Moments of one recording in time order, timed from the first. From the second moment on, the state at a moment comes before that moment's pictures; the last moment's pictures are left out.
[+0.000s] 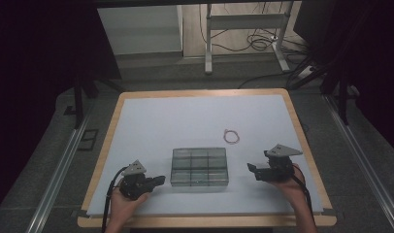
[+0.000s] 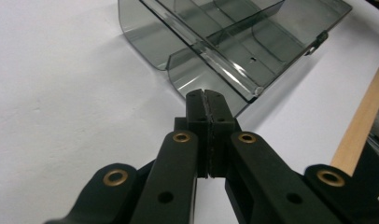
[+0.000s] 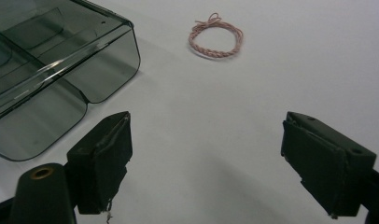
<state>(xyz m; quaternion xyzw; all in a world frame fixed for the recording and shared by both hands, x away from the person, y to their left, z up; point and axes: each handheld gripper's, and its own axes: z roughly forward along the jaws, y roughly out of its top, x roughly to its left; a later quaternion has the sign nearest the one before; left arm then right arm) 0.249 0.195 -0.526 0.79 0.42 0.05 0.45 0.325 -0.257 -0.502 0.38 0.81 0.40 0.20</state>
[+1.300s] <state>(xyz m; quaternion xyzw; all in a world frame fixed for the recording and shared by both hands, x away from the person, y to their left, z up) 0.243 0.183 -0.525 0.80 0.40 0.03 0.45 0.325 -0.257 -0.501 0.37 0.81 0.40 0.21</state>
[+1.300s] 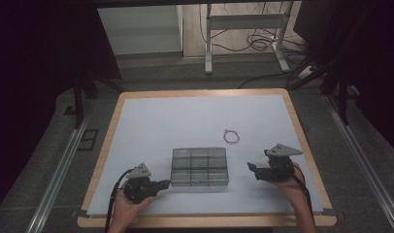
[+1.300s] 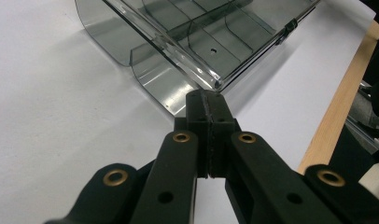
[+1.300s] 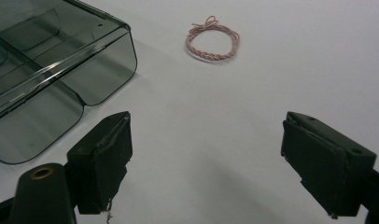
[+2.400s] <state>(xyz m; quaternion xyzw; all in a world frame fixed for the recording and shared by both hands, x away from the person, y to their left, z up) 0.242 0.179 -0.520 0.79 0.39 0.05 0.47 0.326 -0.257 -0.502 0.38 0.81 0.40 0.21</state>
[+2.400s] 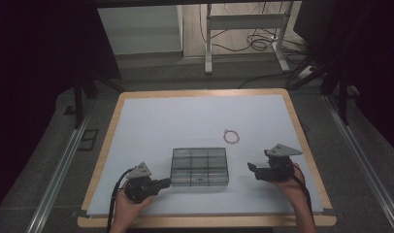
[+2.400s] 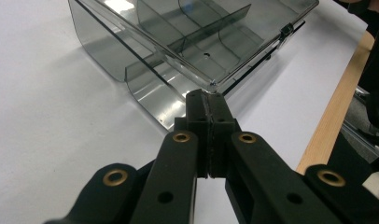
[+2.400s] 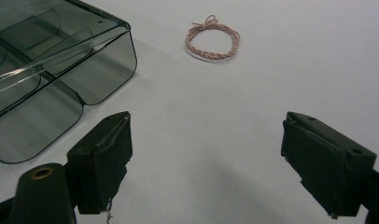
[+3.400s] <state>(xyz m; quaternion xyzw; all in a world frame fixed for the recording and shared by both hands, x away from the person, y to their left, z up) 0.246 0.181 -0.512 0.77 0.40 0.05 0.49 0.323 -0.256 -0.501 0.37 0.81 0.40 0.20</state>
